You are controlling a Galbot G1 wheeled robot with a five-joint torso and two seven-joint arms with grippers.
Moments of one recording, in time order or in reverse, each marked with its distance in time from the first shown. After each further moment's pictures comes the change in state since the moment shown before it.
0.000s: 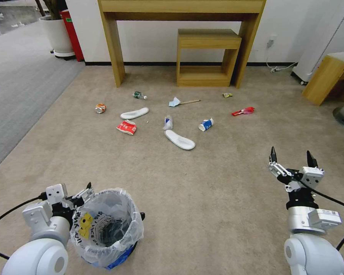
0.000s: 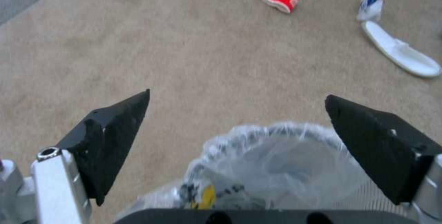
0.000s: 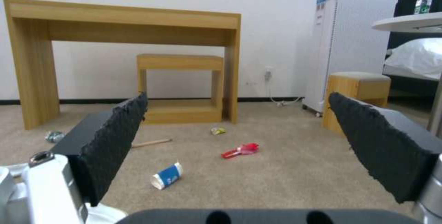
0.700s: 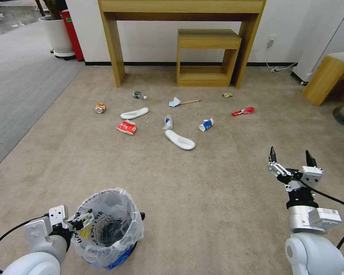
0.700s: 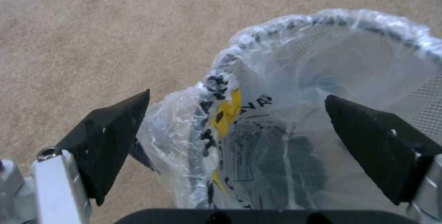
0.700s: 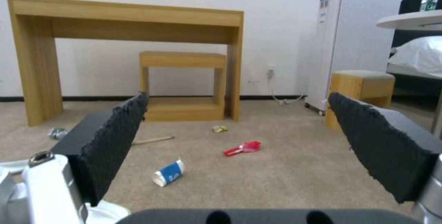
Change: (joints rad) left arm 0.145 0.229 0.026 0.057 -0.353 -0.006 -0.231; right arm 0.000 -0.026 -0.003 -0.013 0.018 0.000 0.003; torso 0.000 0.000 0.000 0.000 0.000
